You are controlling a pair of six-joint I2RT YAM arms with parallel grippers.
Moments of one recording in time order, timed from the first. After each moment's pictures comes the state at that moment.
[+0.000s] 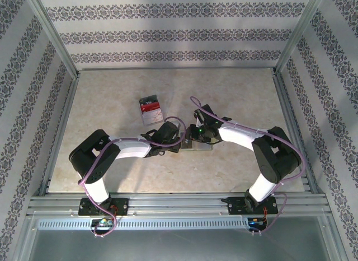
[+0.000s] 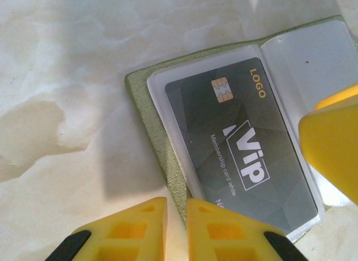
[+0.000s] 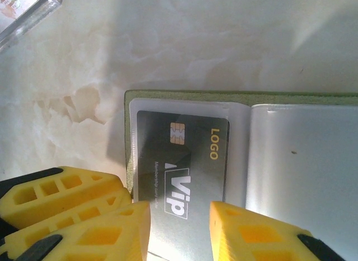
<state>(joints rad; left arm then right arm) -0.76 1.76 0.85 0.03 -0.02 -0.53 0.55 1.67 0.94 -0.32 -0.27 0.68</state>
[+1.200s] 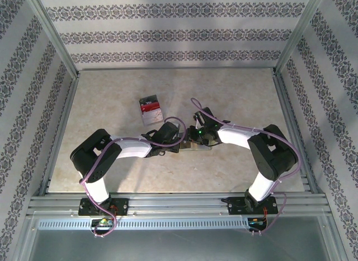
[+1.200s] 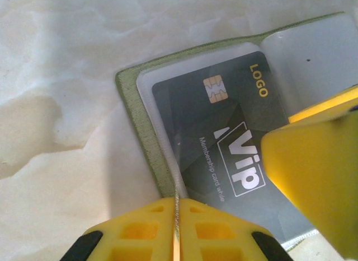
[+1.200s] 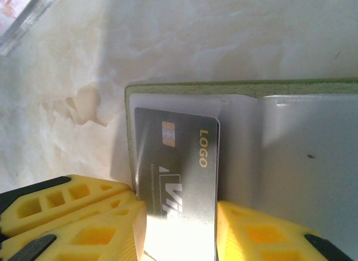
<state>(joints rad) -0.76 1.77 0.85 0.04 -0.01 -0.55 0.55 1.70 0.88 -0.19 -0.34 0.75</state>
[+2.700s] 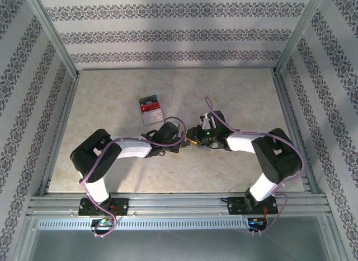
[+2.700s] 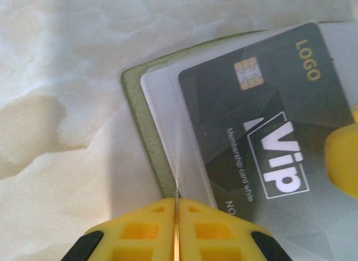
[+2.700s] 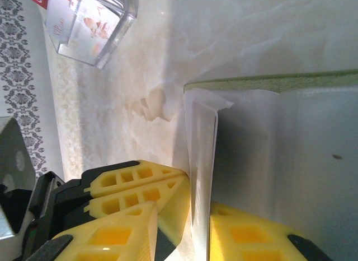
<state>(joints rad) -0.76 1.77 0.85 0.04 -0.02 -0.56 0.45 1.64 0.67 0.21 -0.59 0.92</state>
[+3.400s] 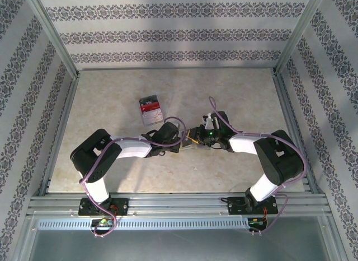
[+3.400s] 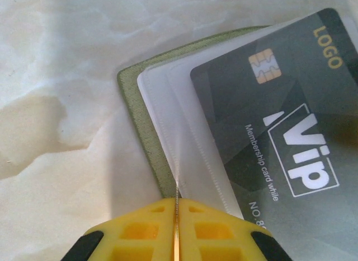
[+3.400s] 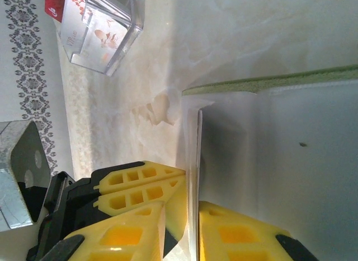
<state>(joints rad) -0.76 1.77 0.85 0.04 -0.02 -0.56 0.43 1.62 0.63 0.27 -0.62 0.94</state>
